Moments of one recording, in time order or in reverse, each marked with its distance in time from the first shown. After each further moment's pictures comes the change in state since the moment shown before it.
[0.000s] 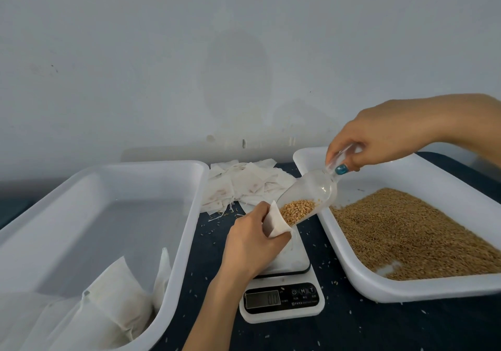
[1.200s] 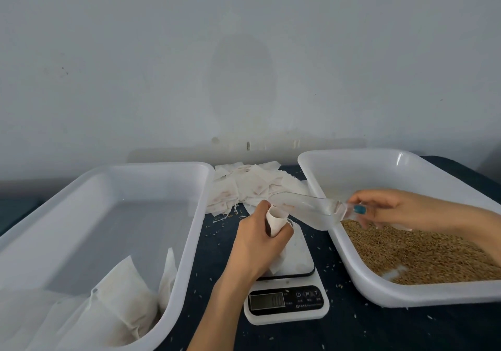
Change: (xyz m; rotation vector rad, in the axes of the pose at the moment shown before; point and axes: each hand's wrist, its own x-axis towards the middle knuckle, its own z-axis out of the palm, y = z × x) left_hand -0.001 0.001 0.002 -0.233 0.058 0.041; right_hand -0.001 0.029 0.145 0.901 0.025 -0.081
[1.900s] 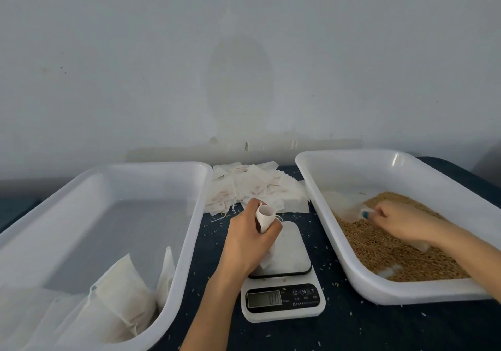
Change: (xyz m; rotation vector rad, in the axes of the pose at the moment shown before) left_hand 0.004 -0.009 -0.007 0.047 0.055 0.012; right_hand 0.024 0.053 0.021 -0.340 0.234 0.475
